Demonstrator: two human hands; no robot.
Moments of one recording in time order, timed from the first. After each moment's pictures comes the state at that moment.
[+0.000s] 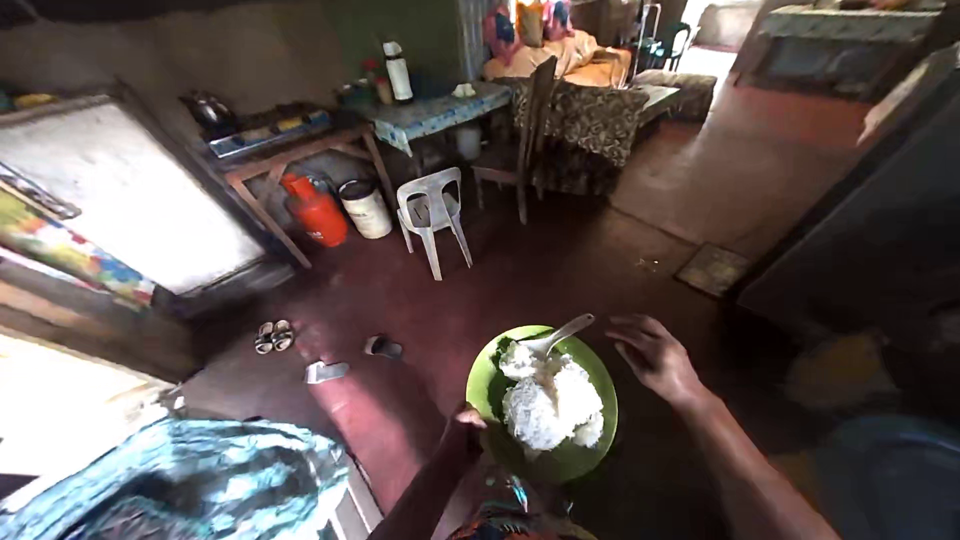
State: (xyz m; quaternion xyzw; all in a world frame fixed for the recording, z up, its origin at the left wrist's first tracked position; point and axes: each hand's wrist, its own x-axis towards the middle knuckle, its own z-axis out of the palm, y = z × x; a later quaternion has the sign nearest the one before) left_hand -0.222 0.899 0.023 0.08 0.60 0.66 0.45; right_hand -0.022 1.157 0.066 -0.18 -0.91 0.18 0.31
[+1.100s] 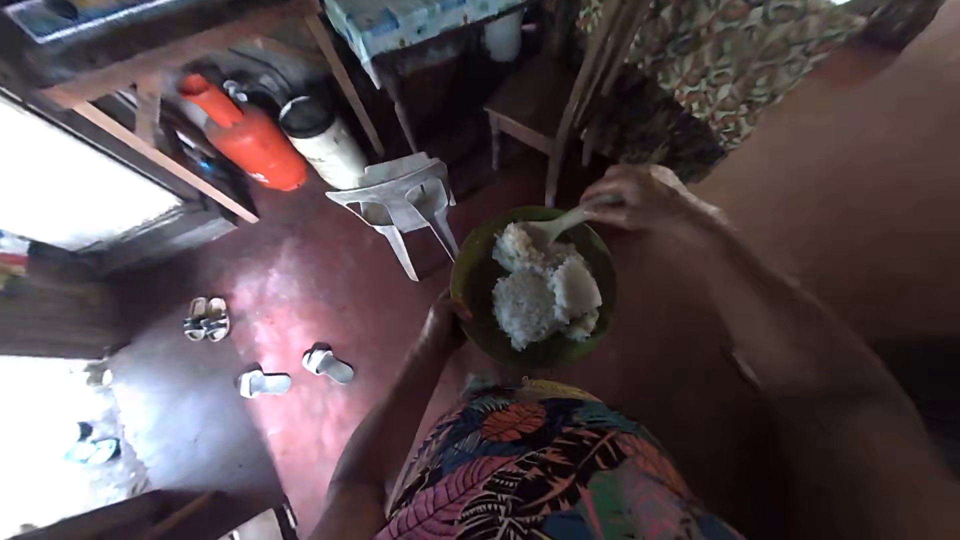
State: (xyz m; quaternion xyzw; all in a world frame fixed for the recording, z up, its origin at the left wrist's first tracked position) left_hand -0.662 1.585 0.022 0.04 0.53 0.74 0.41; right_hand -0.567 1.907 0.109 0.00 -0.97 0.22 0.08
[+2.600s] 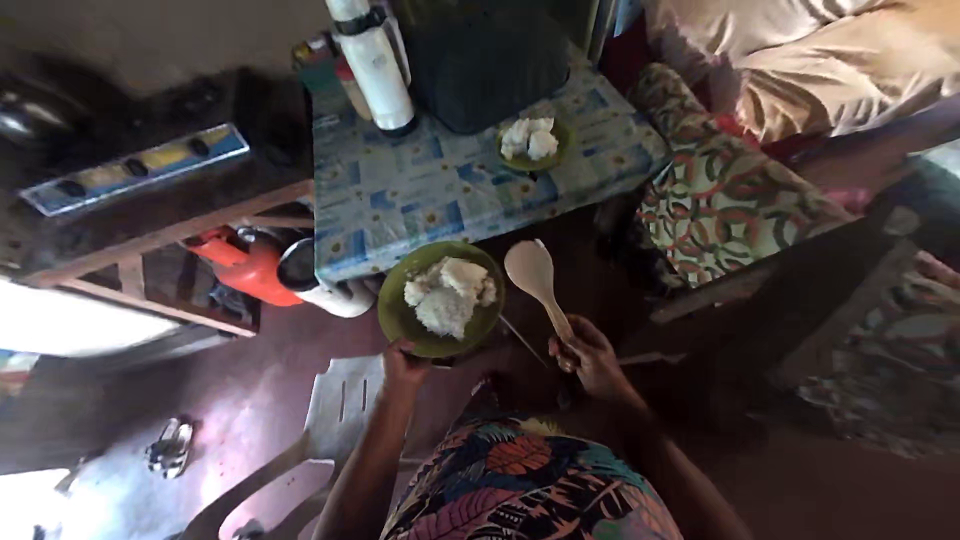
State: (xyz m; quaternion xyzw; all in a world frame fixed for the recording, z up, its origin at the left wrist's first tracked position) left_hand -1.286 2.215 -0.025 -0.24 0.48 0.83 0.13; right_hand -1.138 2.473 -0.004 -0.17 -0.53 0.83 0.06
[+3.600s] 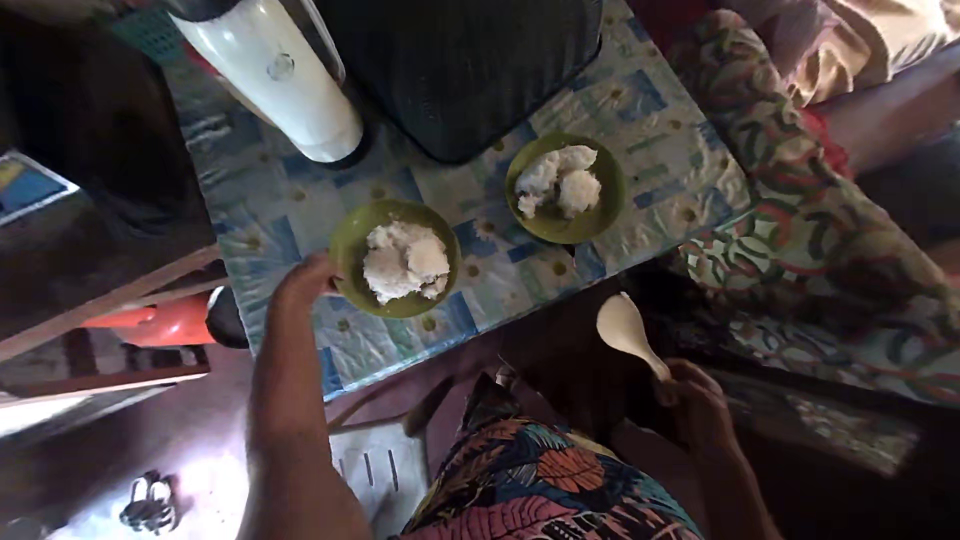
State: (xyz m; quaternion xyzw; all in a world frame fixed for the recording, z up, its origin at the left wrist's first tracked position) left_hand -1.813 2.270 -0.035 -0.10 0.86 0.36 0.35; right_hand -1.350 2.606 -0.029 -0.39 -0.59 0.70 0.14
